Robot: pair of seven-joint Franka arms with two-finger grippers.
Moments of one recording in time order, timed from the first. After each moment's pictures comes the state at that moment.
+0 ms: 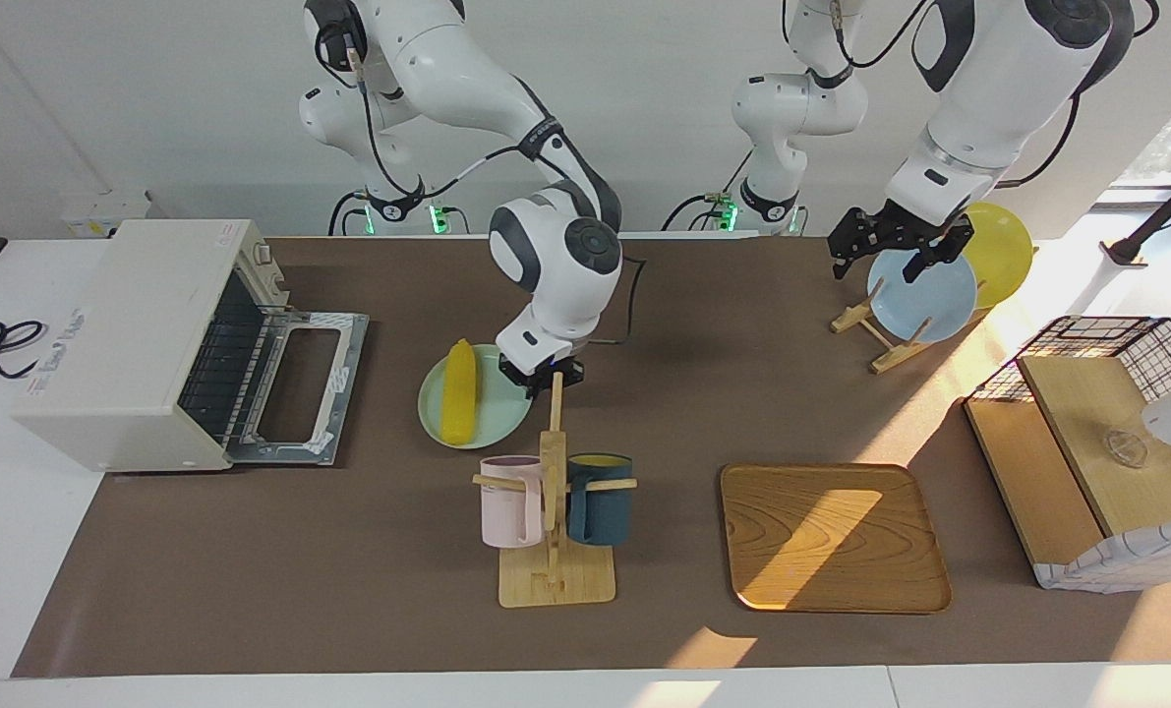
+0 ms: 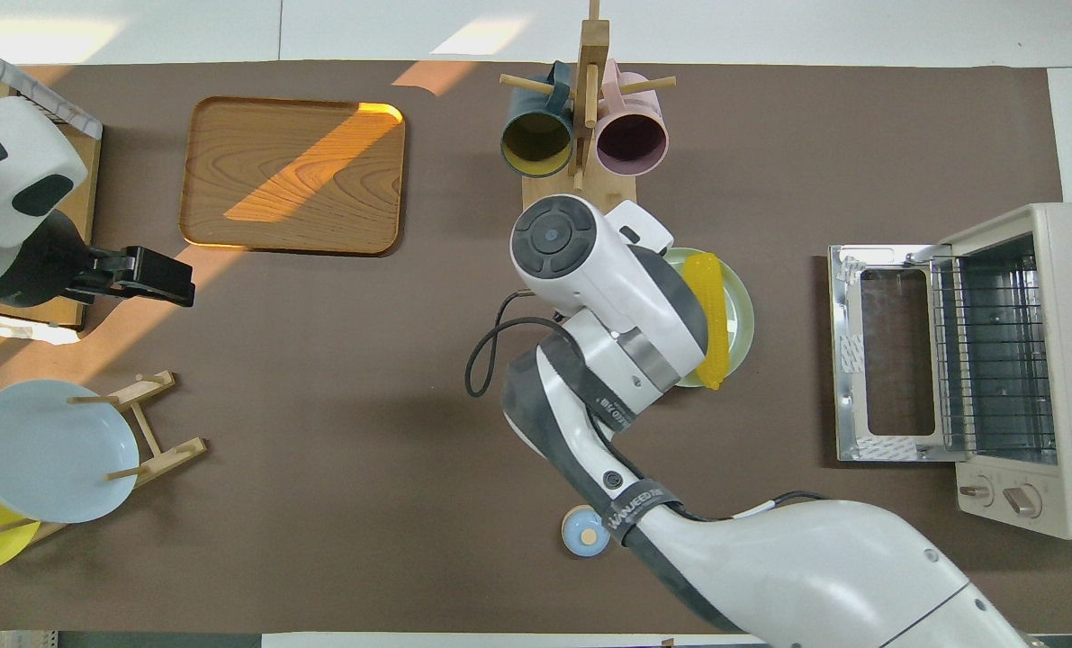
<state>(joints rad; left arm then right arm) -0.13 -0.02 -0.05 -1.64 -0.05 1.57 -0.06 0.55 0.45 -0.04 -1.61 -0.20 1.85 0.62</state>
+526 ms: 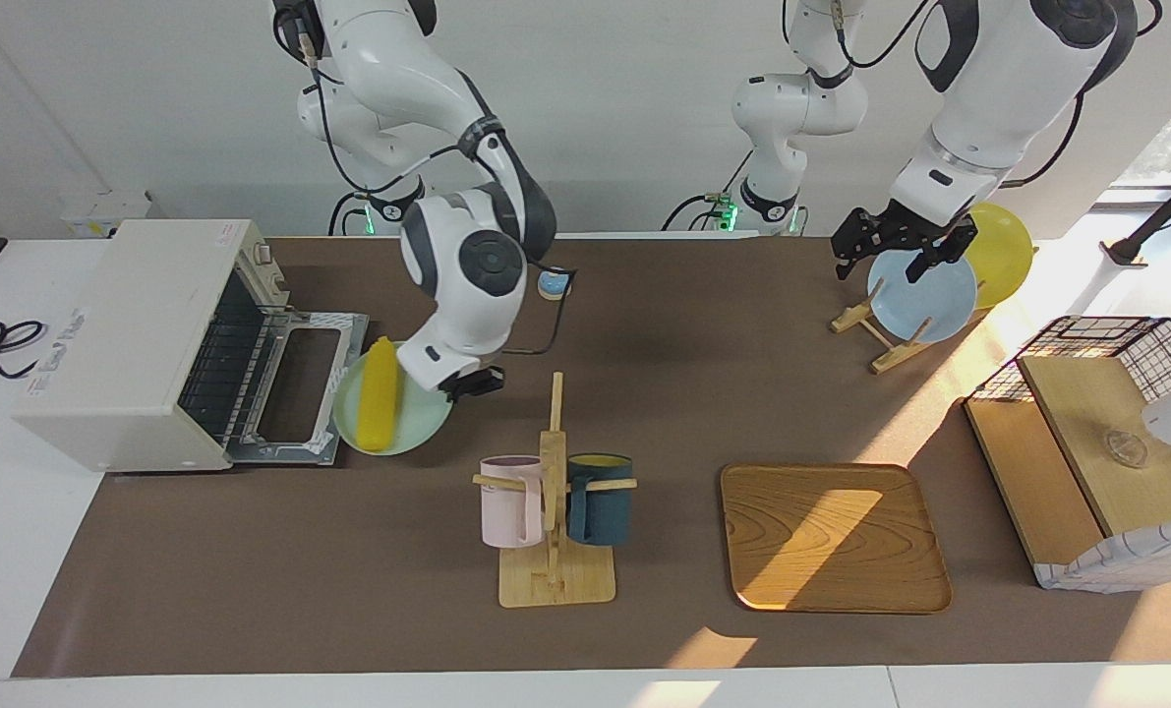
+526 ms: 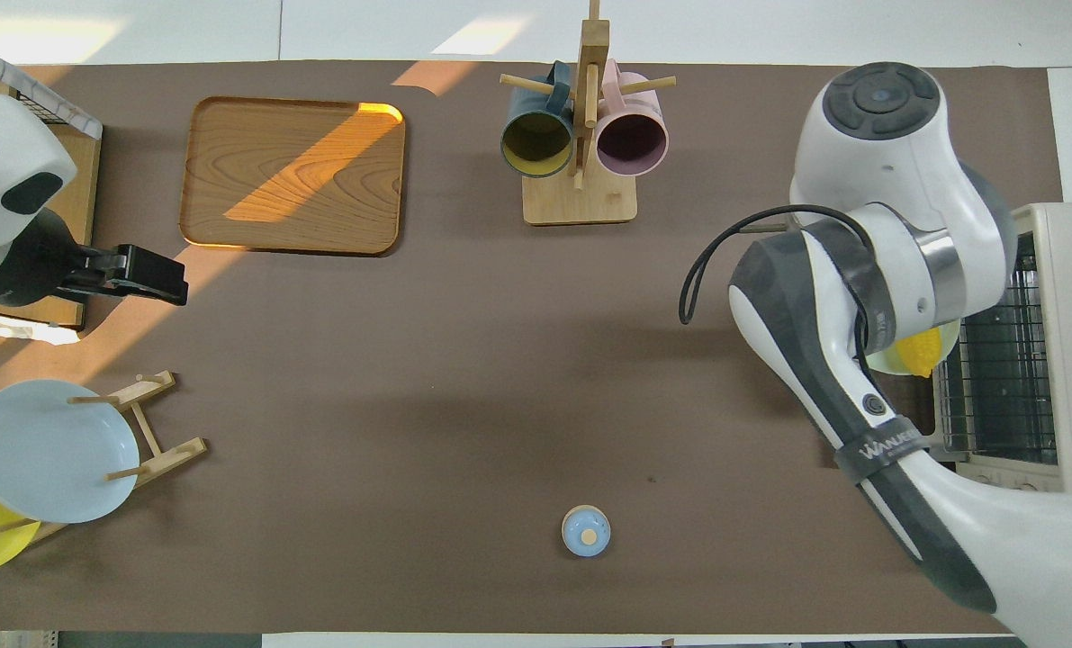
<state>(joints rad) -0.12 -0.02 -0.05 -1.64 -0.05 1.57 -0.06 0.25 0.26 -0.04 -1.69 -0.20 1.68 0.38</state>
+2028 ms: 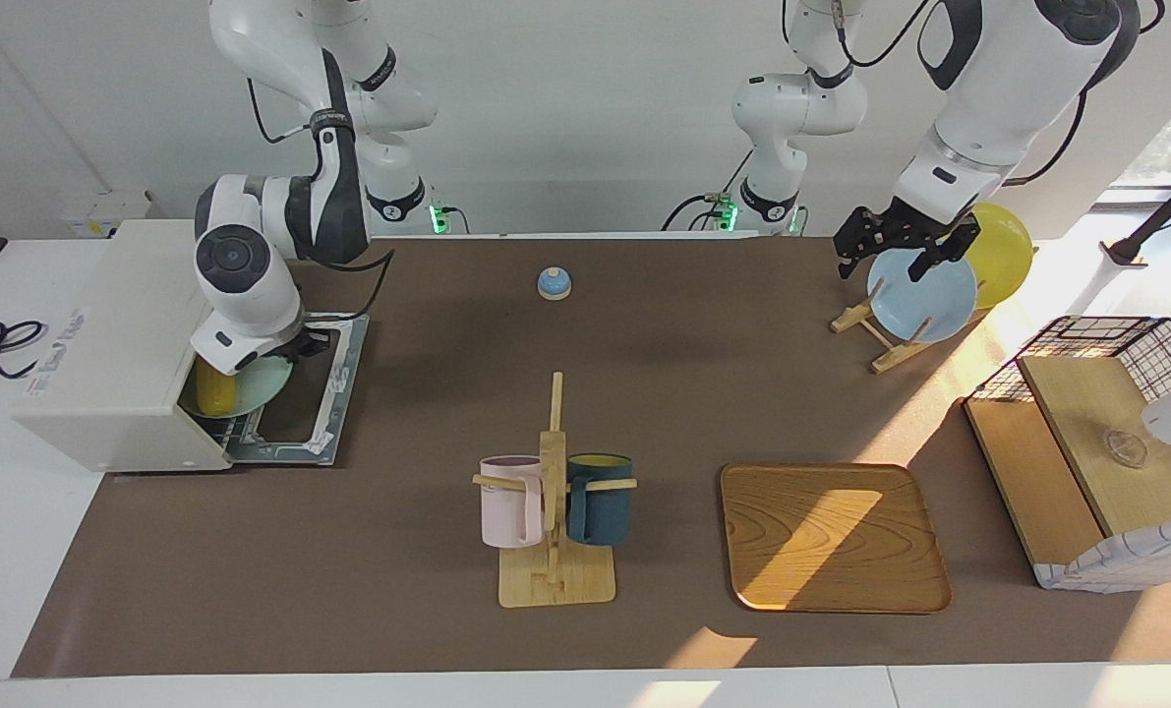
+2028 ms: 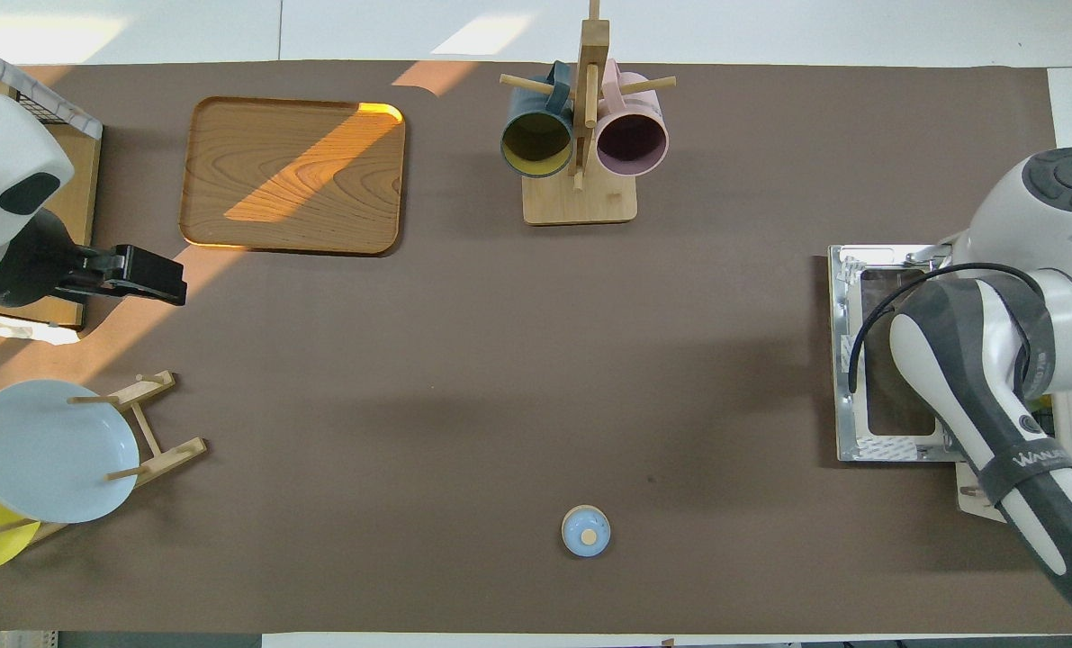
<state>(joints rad) -0.12 -0.02 -0.05 -1.64 -0.05 1.57 -0.06 0.00 0.14 -0.04 -1.99 -0.25 1.82 -0.04</state>
